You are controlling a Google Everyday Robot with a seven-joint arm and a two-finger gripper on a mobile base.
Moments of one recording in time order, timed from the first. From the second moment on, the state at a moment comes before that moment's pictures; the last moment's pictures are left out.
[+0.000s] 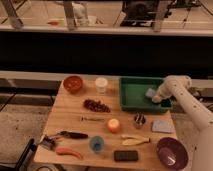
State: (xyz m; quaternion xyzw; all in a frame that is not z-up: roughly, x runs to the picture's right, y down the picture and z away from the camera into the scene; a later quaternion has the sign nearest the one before) arm 0.367 0.045 0.961 -0.15 0.02 0.32 0.94
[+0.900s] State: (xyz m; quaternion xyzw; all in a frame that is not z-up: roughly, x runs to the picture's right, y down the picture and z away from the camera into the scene) arm 0.363 0.005 0.998 -0.14 0.03 0.31 0.94
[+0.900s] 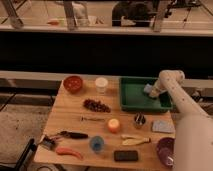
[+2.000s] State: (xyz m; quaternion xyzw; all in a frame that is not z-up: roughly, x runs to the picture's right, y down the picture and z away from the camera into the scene) arm 0.314 0.001 1.001 -0.14 0.01 0.27 0.95
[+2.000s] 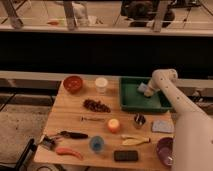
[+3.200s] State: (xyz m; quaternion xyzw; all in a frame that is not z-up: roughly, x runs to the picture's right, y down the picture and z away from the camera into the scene) arm 0.238 -0.003 1.004 -0.15 -0.04 0.24 0.96
